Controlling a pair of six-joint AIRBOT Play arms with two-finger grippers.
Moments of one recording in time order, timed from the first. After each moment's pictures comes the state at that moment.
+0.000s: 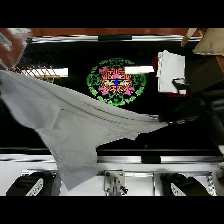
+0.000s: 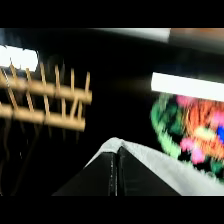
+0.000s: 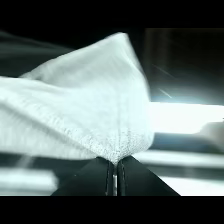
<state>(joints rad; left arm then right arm) -0.02 -0.72 1.16 1.60 -0.92 -1.77 0.21 -1.02 1.01 1.55 -1.34 -1.43</state>
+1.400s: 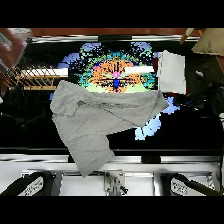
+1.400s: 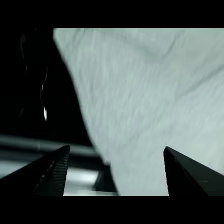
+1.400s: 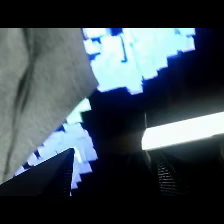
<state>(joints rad) 0.14 -1.03 0.96 1.29 -1.41 -1.72 -0.19 -1.32 1.15 1.62 -1.13 -1.53</state>
